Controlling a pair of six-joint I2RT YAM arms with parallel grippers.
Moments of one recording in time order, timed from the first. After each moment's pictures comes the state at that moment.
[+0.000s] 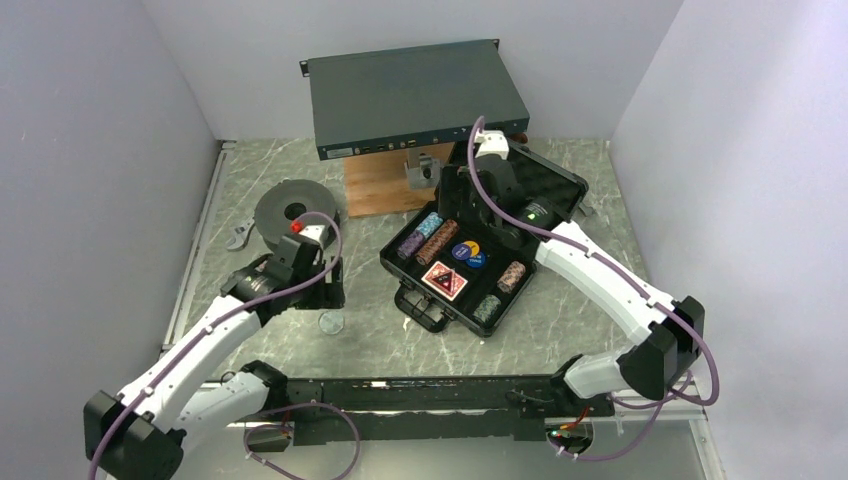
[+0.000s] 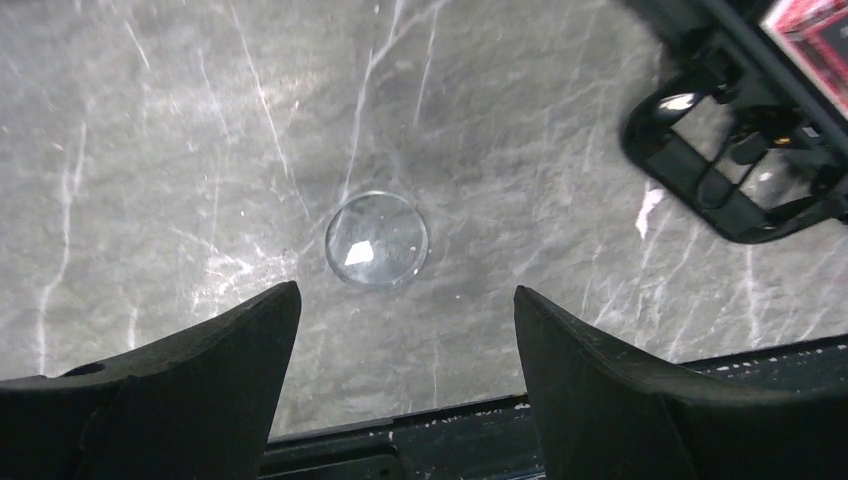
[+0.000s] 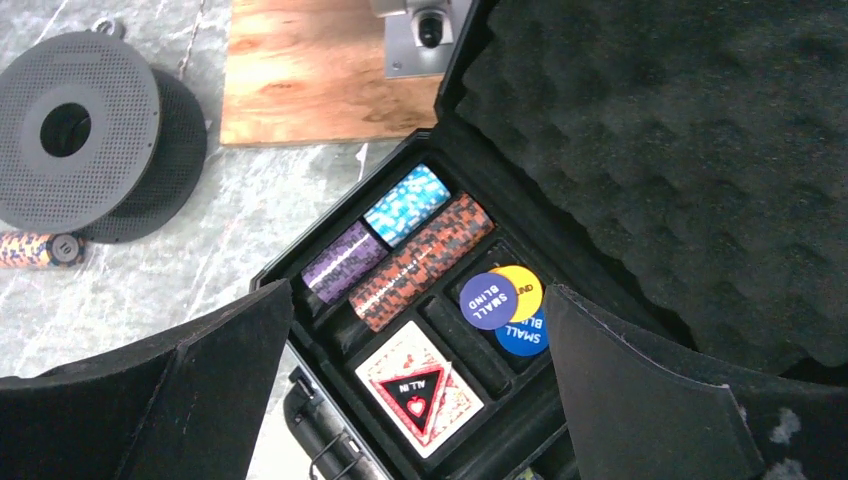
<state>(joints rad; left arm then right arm) -0.48 0.90 0.77 -0.80 -0.08 -0.43 0.70 1.39 1.34 -0.50 0.37 0.40</state>
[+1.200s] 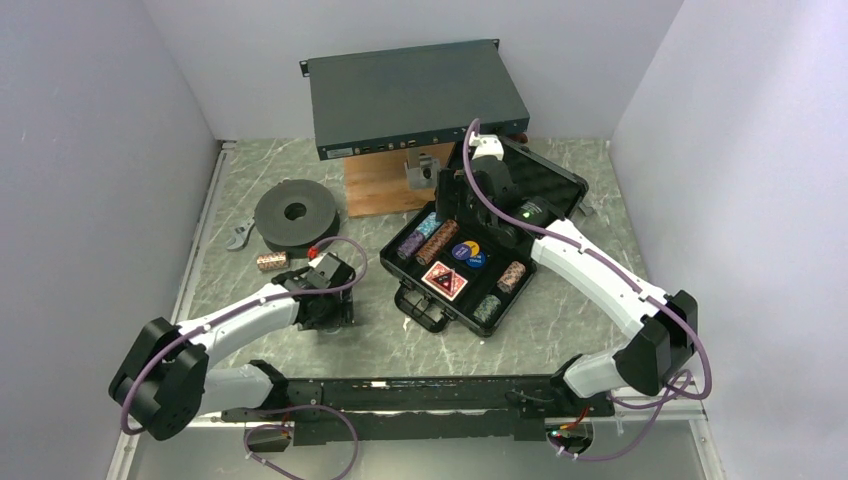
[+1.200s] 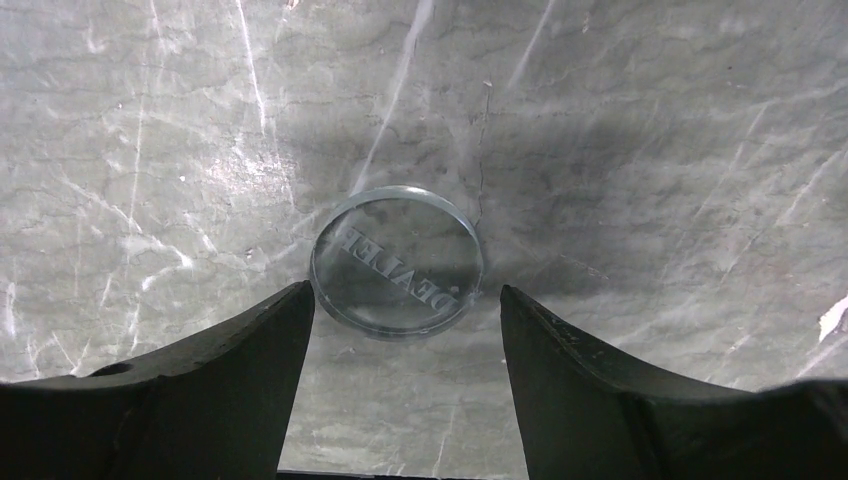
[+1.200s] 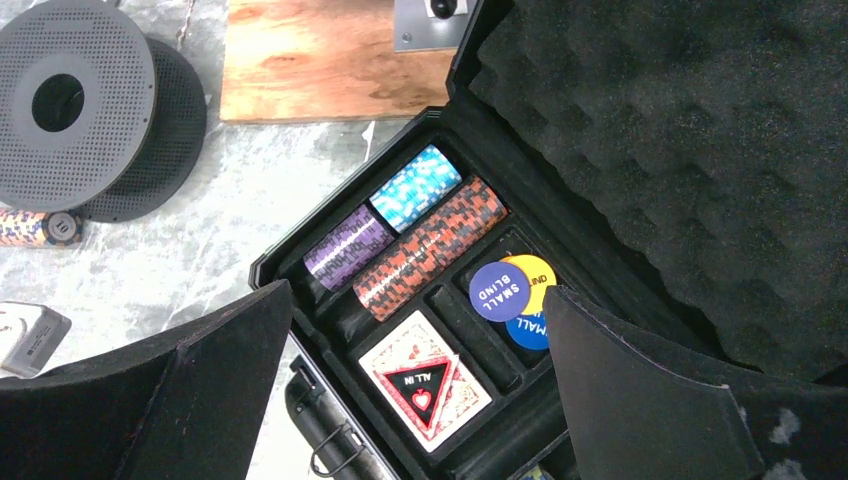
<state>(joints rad) -0.61 1.20 0.59 -0.63 -0.22 -0.70 0.67 1.40 1.31 -0.49 0.33 0.41</state>
